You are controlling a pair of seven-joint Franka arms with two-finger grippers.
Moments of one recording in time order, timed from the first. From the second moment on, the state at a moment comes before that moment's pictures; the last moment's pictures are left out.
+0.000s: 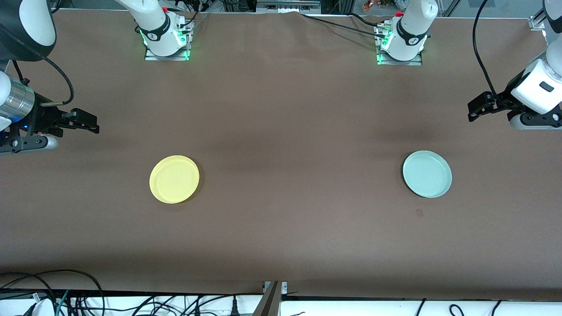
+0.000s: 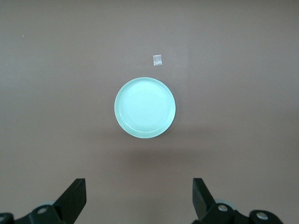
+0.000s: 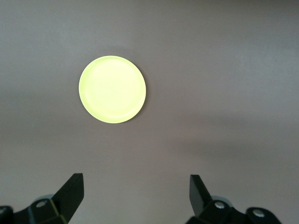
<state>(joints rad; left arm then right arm) -0.06 0.00 0.02 -1.66 0.05 1.64 -0.05 0.19 0.17 -0.18 -1.53 0.04 1.62 -0.10</state>
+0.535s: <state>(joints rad) -0.06 0.01 0.02 -1.66 0.05 1.61 -0.05 0.19 0.17 -0.19 -1.52 0.04 1.62 -0.10</state>
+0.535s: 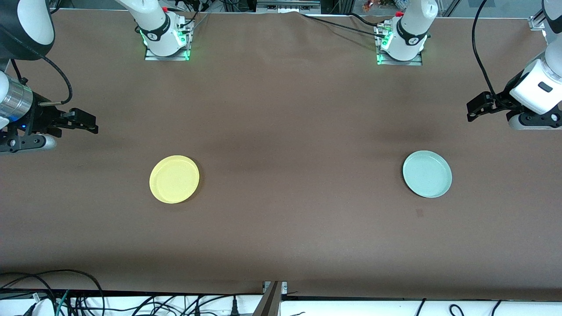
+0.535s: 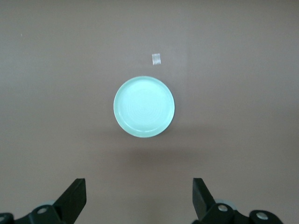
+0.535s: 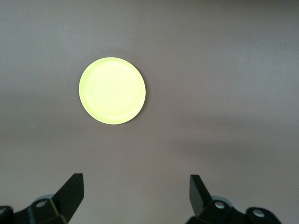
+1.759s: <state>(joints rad) 0.10 0.54 0.04 -1.57 0.01 2.00 0.71 0.19 0.41 -0.17 -1.53 0.04 1.75 -0.10</state>
